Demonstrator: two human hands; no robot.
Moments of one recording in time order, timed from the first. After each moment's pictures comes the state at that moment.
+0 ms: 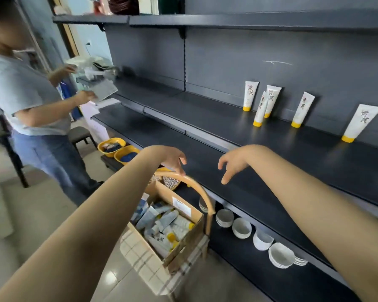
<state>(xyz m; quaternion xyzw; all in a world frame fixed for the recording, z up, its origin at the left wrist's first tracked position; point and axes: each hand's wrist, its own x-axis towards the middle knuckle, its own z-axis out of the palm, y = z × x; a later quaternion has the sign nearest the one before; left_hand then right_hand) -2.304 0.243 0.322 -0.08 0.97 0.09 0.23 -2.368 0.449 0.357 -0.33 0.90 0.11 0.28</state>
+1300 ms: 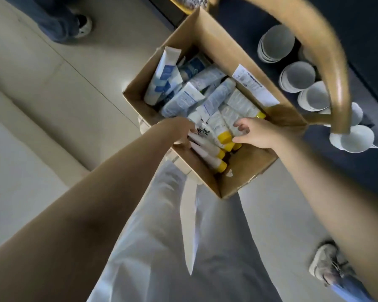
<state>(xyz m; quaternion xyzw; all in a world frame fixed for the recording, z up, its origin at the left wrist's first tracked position) -2.316 0.054 -0.144 -0.05 0.83 0.21 0.52 -2.417 0.259 -0.111 -0.17 0.81 -0.07 0.55</state>
